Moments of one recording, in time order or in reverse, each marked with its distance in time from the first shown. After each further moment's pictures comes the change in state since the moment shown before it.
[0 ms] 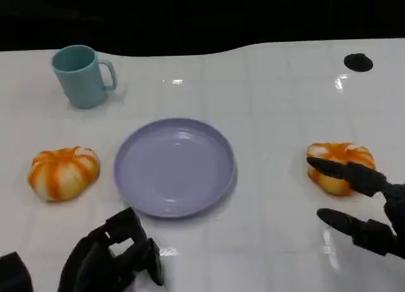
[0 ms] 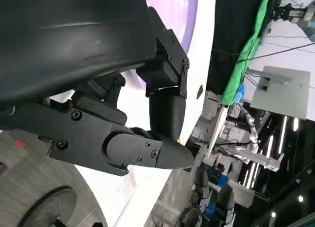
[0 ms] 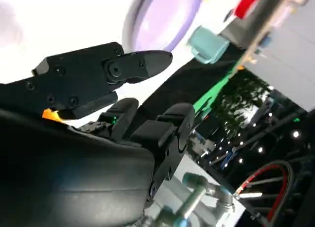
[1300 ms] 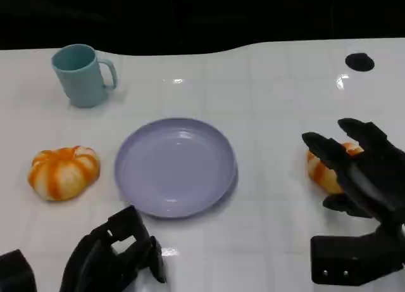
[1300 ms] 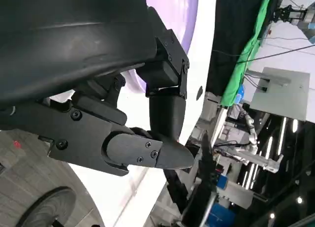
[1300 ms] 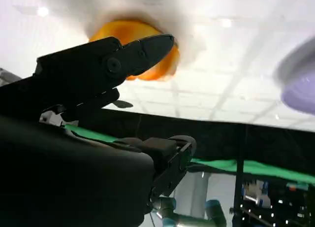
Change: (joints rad) left arm -0.012 -0.007 -0.002 0.014 0.003 -0.003 0.005; right arm -0.244 -0.172 0.349 0.002 -0.781 0.689 -0.282
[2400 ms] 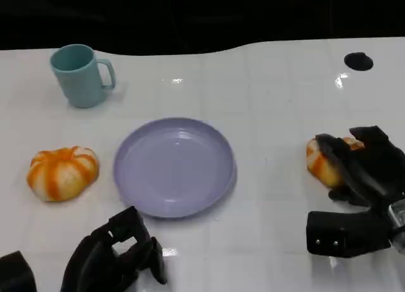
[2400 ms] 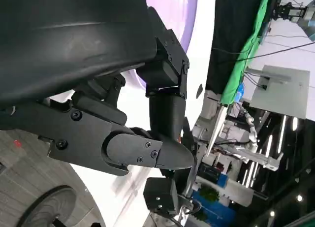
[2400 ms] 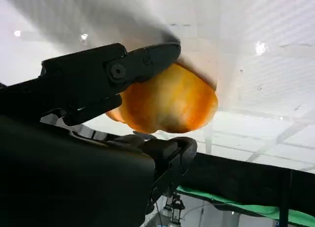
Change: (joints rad) left arm 0.012 -0.003 -0.003 -0.018 0.001 0.001 0.000; right arm -0.337 0.059 0.208 0.695 0.143 -0.014 -0.240
